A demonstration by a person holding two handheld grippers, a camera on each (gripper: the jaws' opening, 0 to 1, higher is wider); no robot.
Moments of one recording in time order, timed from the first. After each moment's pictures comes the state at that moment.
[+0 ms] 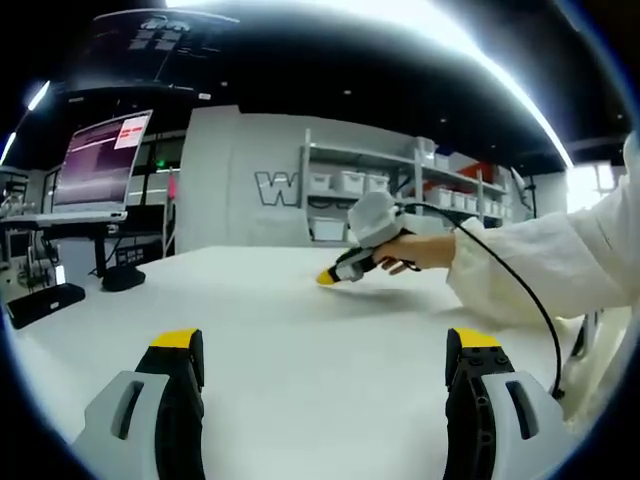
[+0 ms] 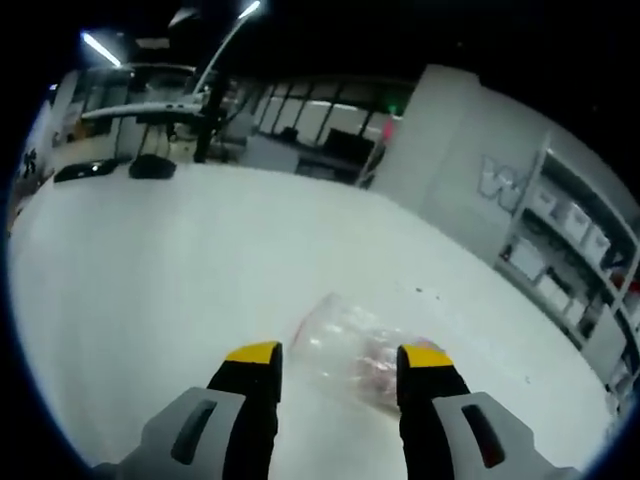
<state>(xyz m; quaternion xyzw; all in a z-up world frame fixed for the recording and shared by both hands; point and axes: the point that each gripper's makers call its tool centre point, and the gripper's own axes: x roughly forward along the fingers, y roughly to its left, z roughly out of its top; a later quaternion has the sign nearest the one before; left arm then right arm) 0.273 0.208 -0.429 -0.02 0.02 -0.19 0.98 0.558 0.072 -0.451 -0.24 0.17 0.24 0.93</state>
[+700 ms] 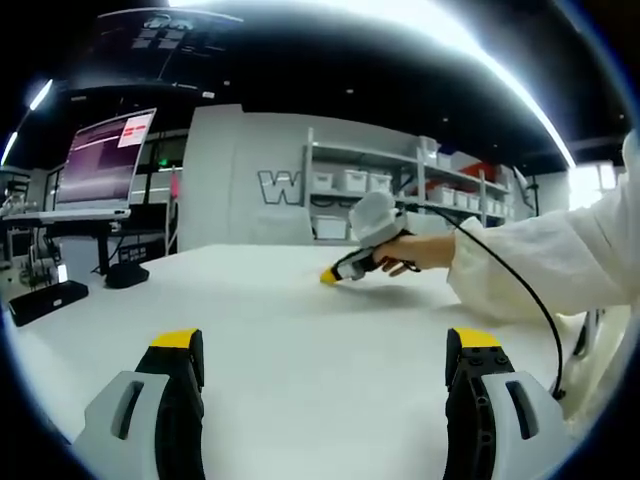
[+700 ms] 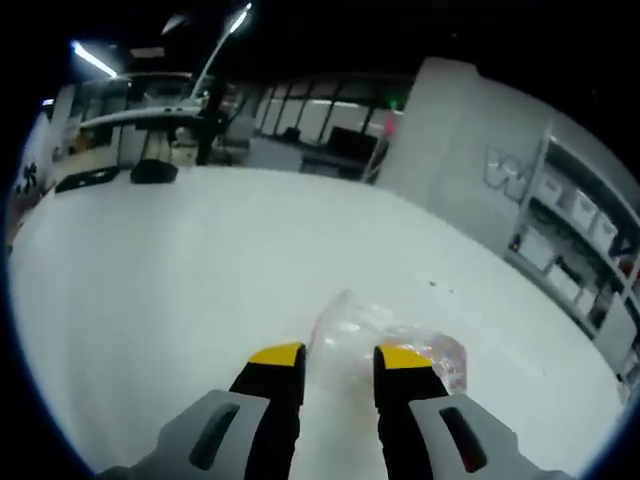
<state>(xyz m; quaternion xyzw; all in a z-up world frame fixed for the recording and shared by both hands) 0.273 0.212 -0.433 -0.02 0.02 -0.19 0.98 0.560 0.080 -0.460 -0.22 0.18 0.26 0.92</state>
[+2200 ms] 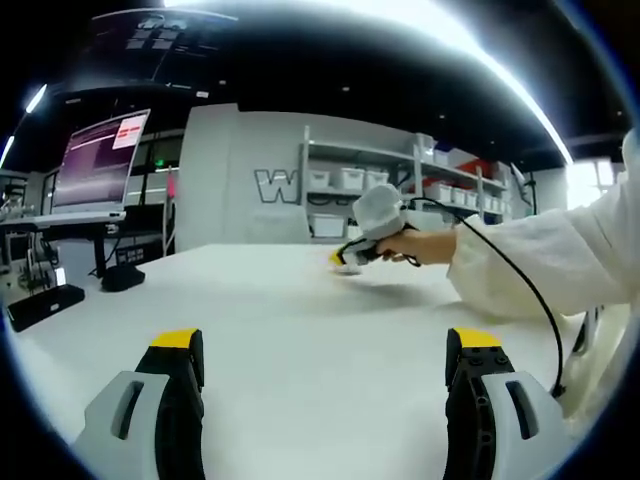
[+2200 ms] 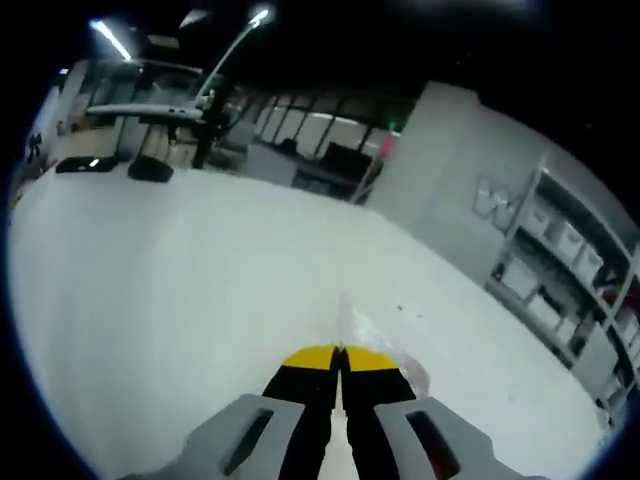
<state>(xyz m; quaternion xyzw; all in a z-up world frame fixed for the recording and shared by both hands) 0.274 0.205 -0.431 -0.01 0.03 -0.19 0.98 0.567 0.057 -0.424 -0.25 0.12 0.23 0.93</state>
